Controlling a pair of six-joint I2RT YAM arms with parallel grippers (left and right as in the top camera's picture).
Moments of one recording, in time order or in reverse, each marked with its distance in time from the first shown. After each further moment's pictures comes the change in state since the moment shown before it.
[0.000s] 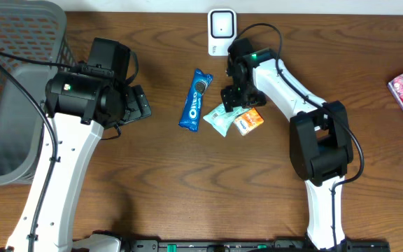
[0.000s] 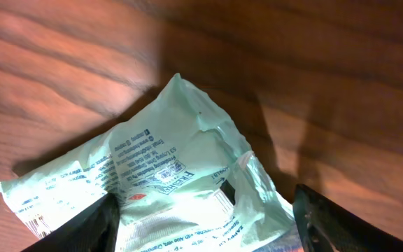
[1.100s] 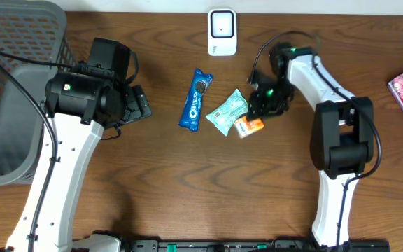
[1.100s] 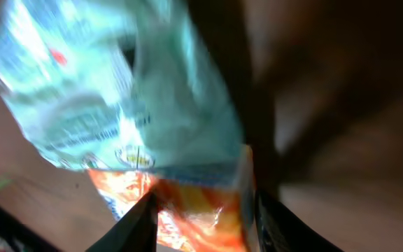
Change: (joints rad) left arm 0.000 0.000 0.000 0.000 0.000 0.000; right arm -0.196 0.005 -0.077 -0.170 -0.331 -0.303
